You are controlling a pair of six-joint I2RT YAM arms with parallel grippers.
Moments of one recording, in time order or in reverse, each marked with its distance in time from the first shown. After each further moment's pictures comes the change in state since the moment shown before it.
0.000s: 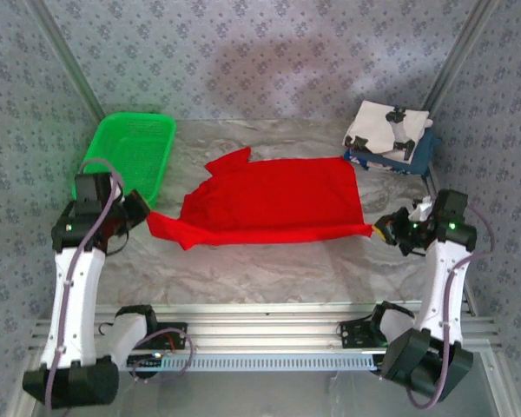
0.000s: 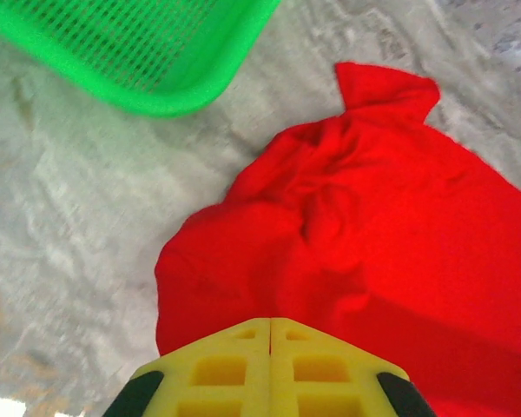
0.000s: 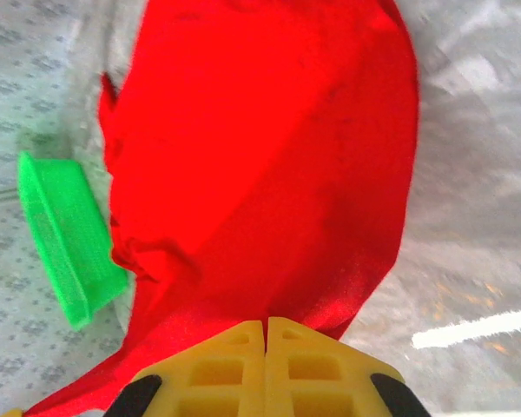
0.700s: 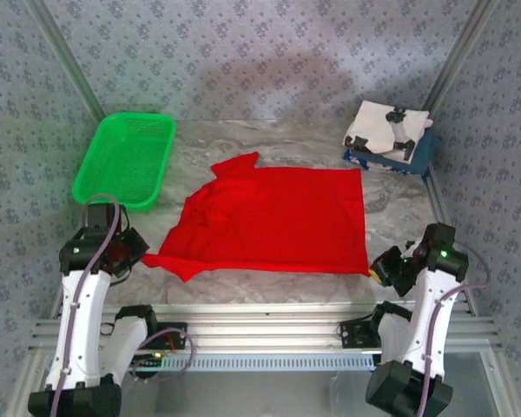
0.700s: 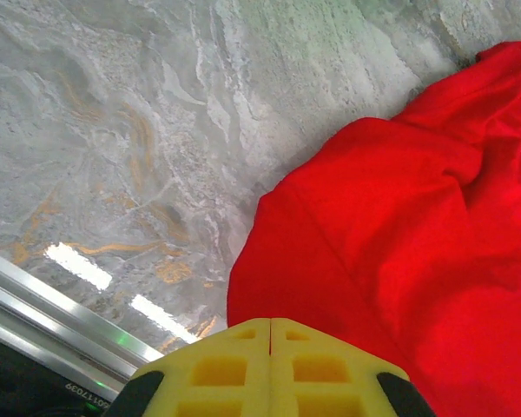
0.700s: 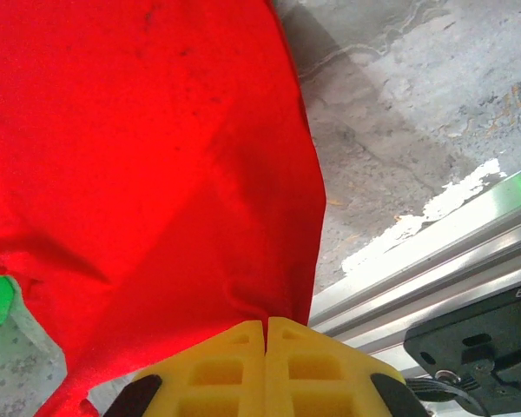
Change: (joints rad) left arm -0.022 -0.081 -0.172 -0.204 -0.166 -0.138; right arm -0.028 -0.159 -0.147 -0.280 0.195 -0.020
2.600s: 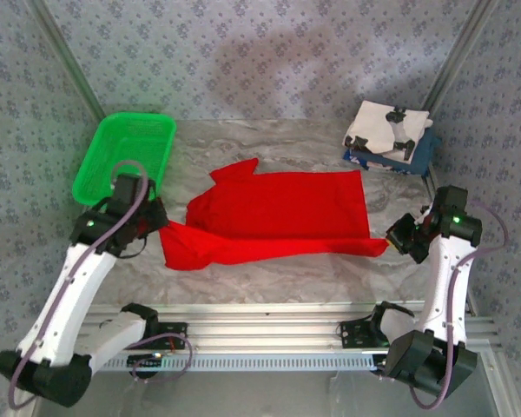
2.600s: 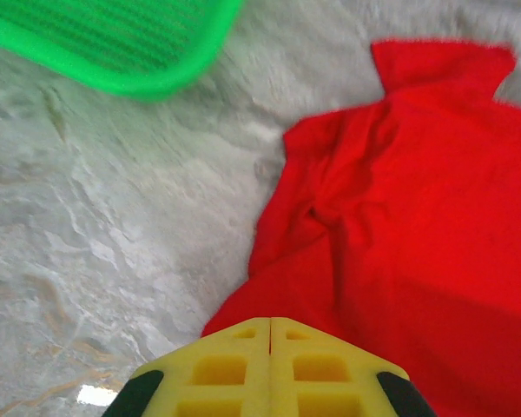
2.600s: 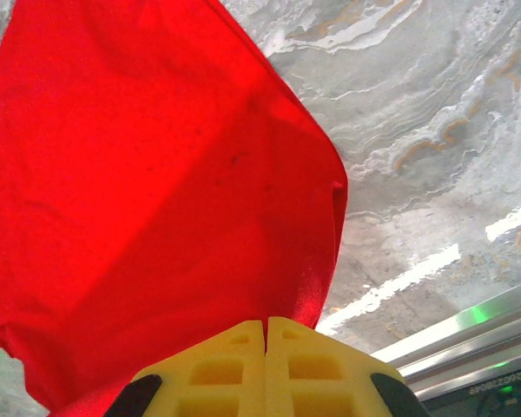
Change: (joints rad) left arm -0.383 0.164 0.192 0.155 -0.185 0.079; right arm 0.055 0.210 0.269 0.110 0.151 -0.015
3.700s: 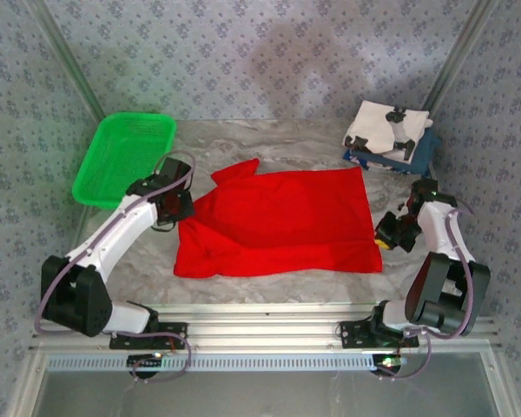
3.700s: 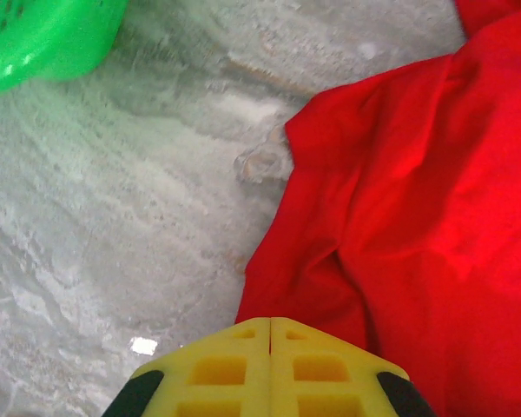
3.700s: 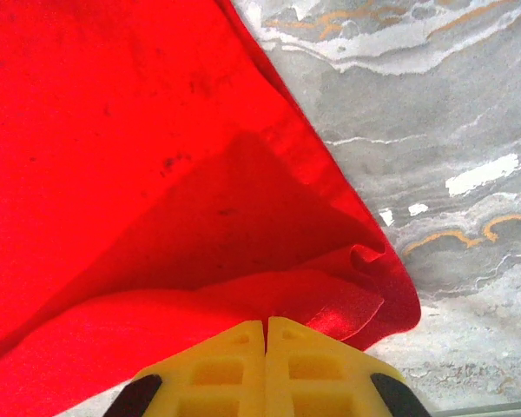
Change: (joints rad) left arm -0.006 0.420 0.016 0.197 -0.003 0.043; right arm 0.093 0.391 -0.072 0.227 0.039 -0.126
